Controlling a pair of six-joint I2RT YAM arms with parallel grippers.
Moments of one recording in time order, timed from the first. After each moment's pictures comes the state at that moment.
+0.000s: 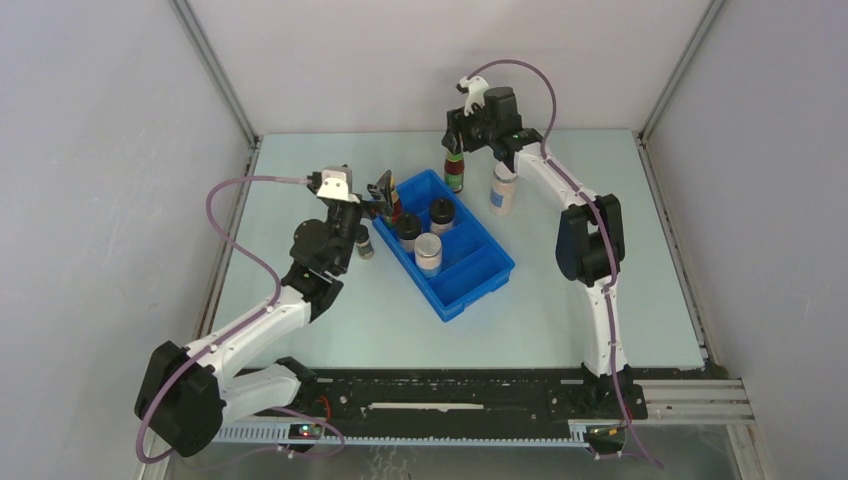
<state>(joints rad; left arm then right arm) -0.56 1.08 0.63 0.74 -0.33 0.03 0.38 2.26 2.07 -0.22 -0.29 0.02</state>
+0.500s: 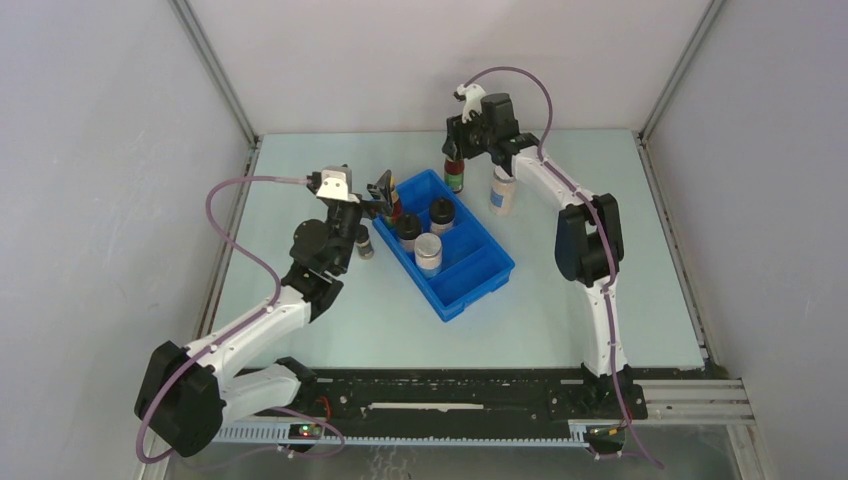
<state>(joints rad) -0.56 1.08 0.63 0.75 -0.33 0.03 0.39 2.27 2.04 -0.23 -0.29 0.02</state>
